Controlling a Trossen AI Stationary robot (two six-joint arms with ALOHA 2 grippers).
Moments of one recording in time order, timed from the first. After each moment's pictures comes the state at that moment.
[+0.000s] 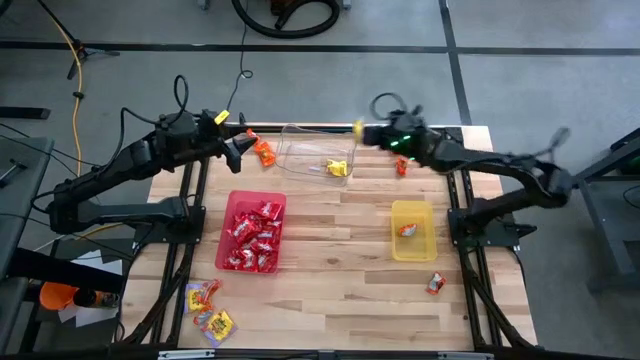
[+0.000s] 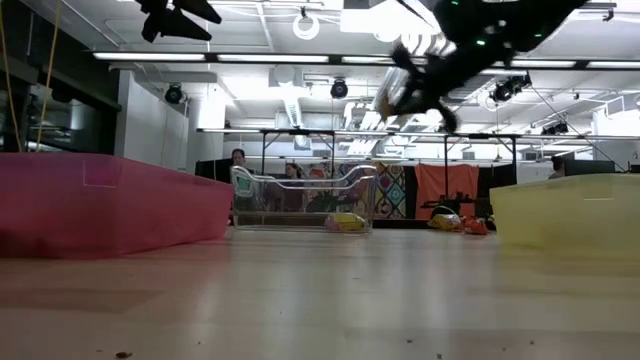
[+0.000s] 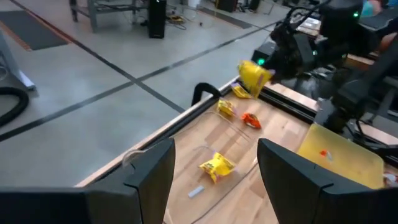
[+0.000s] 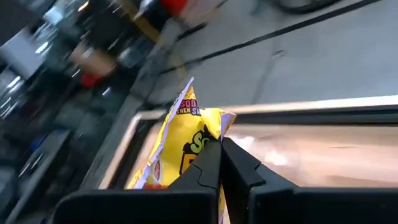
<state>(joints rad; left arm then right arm) 0.43 0.78 0.96 -0.48 -0.15 -0.20 -0.52 1.28 0.80 0.13 0.18 0.87</state>
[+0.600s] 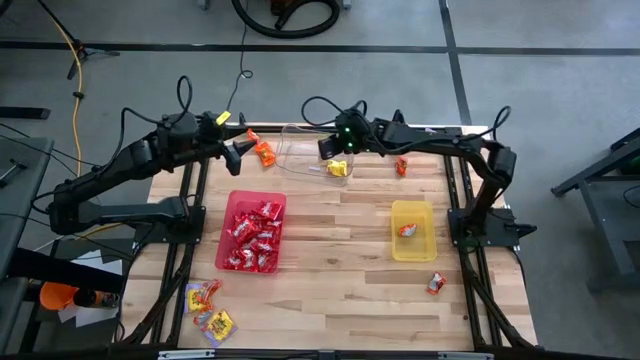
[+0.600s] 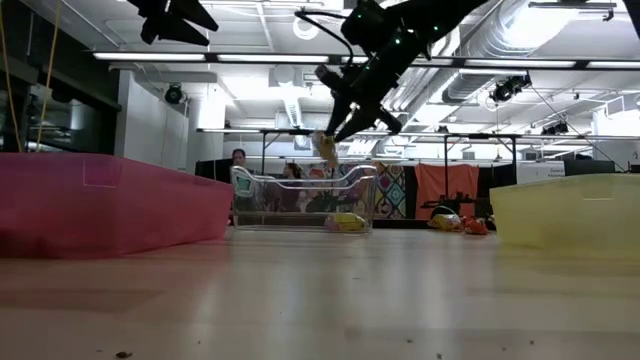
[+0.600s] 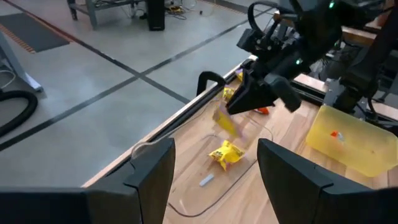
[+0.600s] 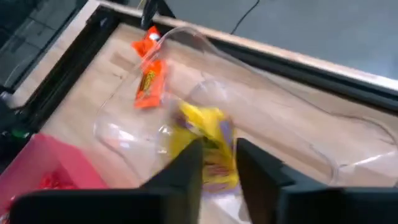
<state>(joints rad) 0.45 0.78 0.96 -0.53 -0.14 -0.13 -0.39 1.77 1.40 -0.35 0.15 0.64</state>
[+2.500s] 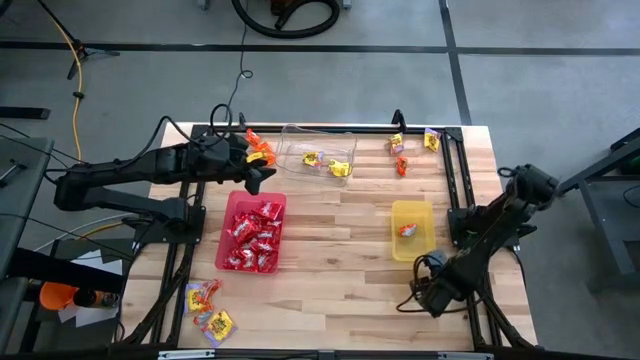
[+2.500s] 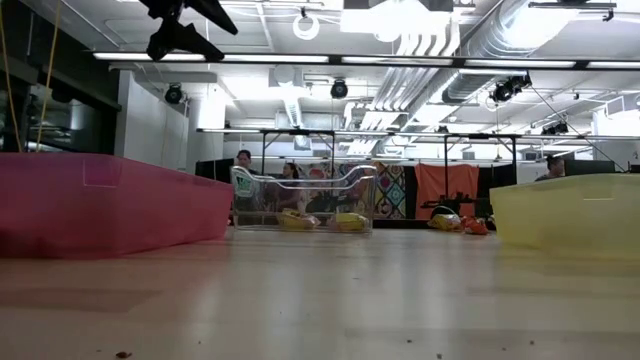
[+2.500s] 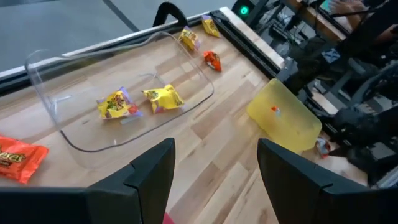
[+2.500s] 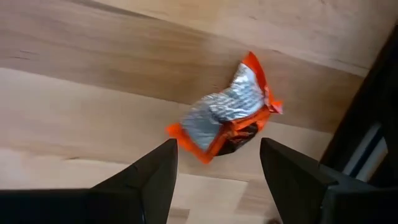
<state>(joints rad) 0.16 0.93 0.96 -0.56 -0.21 -0.63 0.89 1.51 0.83 -0.89 -0.12 2.20</state>
